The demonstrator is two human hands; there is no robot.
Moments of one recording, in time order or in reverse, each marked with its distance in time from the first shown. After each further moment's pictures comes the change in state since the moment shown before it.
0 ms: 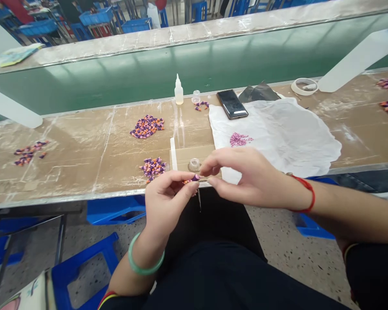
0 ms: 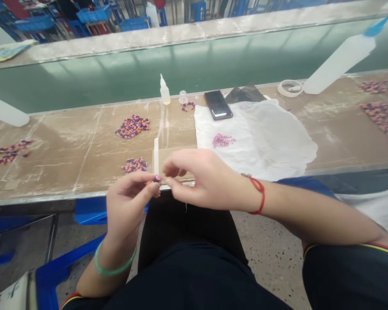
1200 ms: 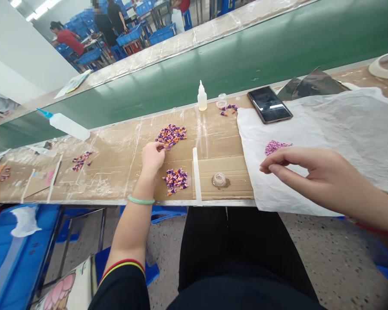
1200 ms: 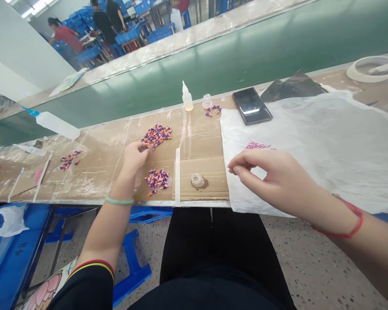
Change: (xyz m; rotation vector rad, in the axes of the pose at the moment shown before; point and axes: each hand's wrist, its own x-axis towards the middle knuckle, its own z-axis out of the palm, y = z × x) left_hand 0.164 -0.097 -0.109 1.125 0.077 -0.232; right_hand -0.033 0.074 -0.014 -0.055 0.179 0.230
